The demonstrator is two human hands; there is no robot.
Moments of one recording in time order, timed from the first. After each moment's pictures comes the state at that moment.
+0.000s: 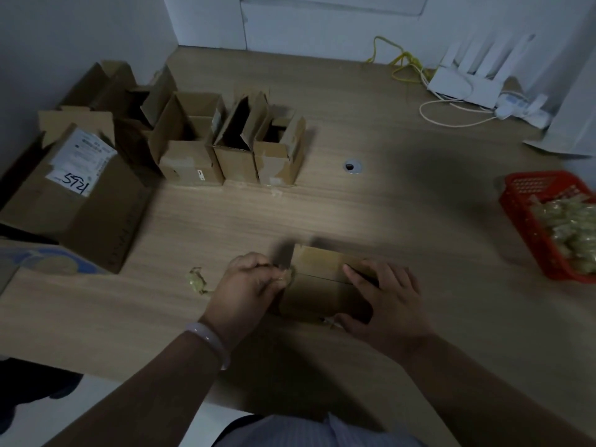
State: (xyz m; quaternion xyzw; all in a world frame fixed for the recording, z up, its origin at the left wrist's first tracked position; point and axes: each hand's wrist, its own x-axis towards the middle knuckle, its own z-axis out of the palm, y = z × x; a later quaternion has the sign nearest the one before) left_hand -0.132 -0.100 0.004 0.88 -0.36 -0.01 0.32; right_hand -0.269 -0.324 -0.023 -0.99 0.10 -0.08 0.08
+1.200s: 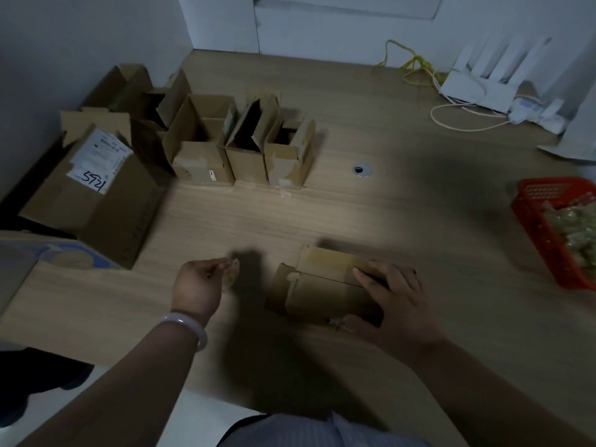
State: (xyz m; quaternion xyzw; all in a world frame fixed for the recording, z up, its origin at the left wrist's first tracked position) left_hand -0.097 -0.048 -0.023 0.92 -0.02 -0.07 0.39; right_hand -0.273 -0.327 -0.013 -0.98 0.09 -0.04 0.15
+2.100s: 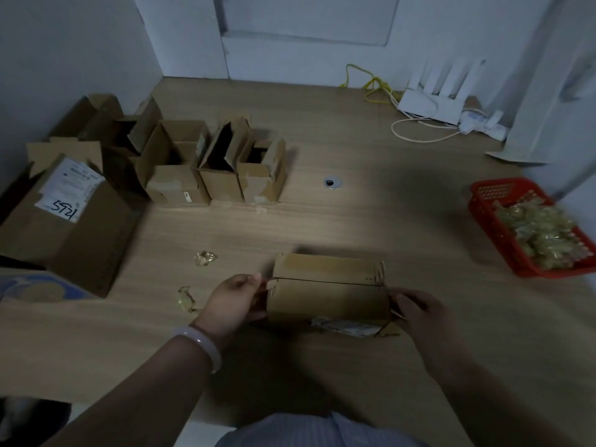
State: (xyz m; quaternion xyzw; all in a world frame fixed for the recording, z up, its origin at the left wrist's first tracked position) left_hand -0.135 -0.116 0.009 0.71 0.08 -0.33 0.62; right_hand -0.309 -0.348 0.005 -0.67 0.42 -0.13 0.59
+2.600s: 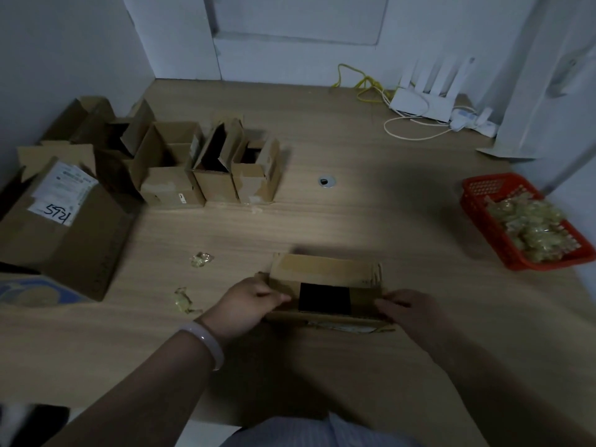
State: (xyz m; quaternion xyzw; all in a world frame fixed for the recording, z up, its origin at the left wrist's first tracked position) left_hand -0.141 -0.123 0.020 0.82 -0.19 -0.34 0.41; right_hand -0.310 -0.362 0.006 -0.80 0.38 0.02 0.47
